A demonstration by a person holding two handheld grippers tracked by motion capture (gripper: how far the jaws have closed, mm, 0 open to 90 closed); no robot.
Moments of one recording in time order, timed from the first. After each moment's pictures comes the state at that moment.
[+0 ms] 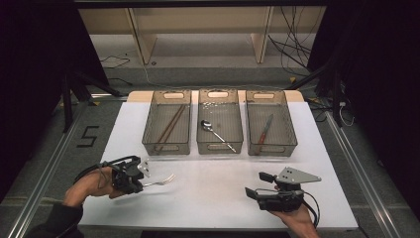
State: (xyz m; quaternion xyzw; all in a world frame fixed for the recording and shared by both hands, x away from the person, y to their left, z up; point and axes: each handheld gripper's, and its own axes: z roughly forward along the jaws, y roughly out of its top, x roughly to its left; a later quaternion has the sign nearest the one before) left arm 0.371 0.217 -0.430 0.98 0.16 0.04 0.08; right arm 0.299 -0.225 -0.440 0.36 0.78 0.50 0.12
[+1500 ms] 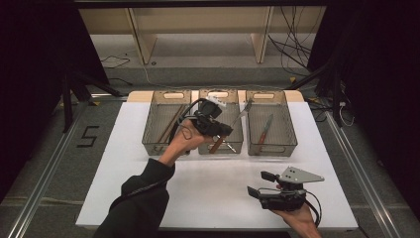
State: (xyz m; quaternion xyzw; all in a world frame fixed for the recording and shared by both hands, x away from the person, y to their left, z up) left arm 0.470 0.015 -0.343 0.87 0.29 0.03 0.40; right arm 0.301 -0.231 -0.442 0.36 0.77 0.51 0.12
